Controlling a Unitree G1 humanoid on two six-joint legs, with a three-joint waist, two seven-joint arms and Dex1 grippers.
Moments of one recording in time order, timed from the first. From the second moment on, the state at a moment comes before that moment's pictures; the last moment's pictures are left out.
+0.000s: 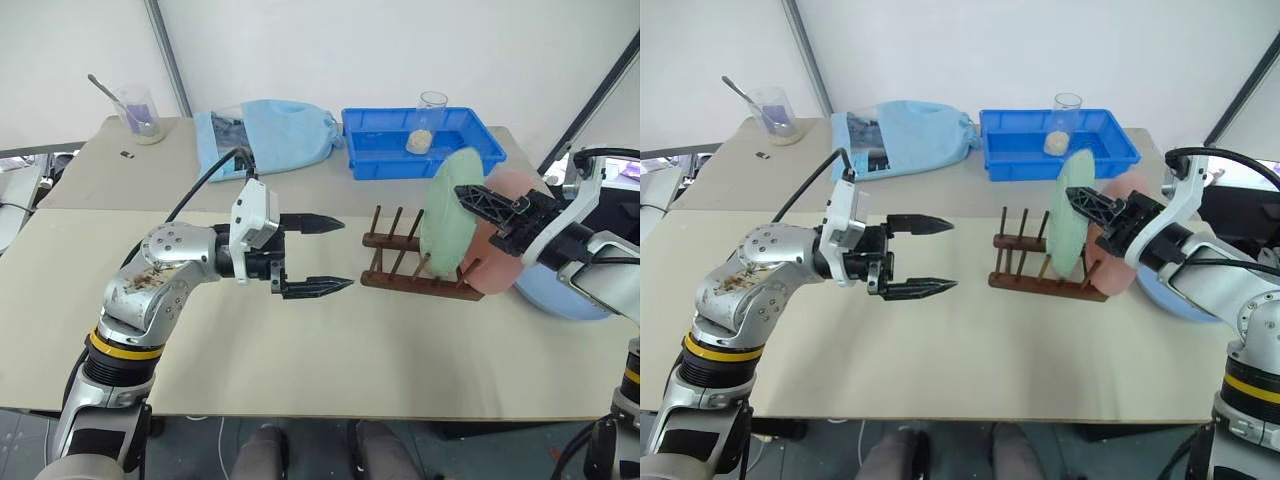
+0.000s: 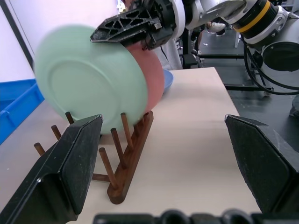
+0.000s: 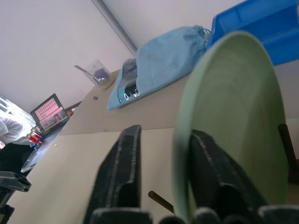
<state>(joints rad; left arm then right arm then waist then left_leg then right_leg) -0.59 0.59 -0.08 -0.30 -0.59 0.51 -1.08 -0.45 -0.75 -0.40 -0.25 1.57 1.01 -0.14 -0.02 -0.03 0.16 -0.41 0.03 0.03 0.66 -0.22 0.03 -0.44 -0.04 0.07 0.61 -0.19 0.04</state>
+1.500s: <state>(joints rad) -0.58 0.58 -0.21 -0.31 -0.51 0.45 -1.18 -0.21 -1.00 -0.09 0.32 0.17 0.33 0.72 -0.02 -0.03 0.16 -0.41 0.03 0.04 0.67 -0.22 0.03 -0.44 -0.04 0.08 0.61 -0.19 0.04</state>
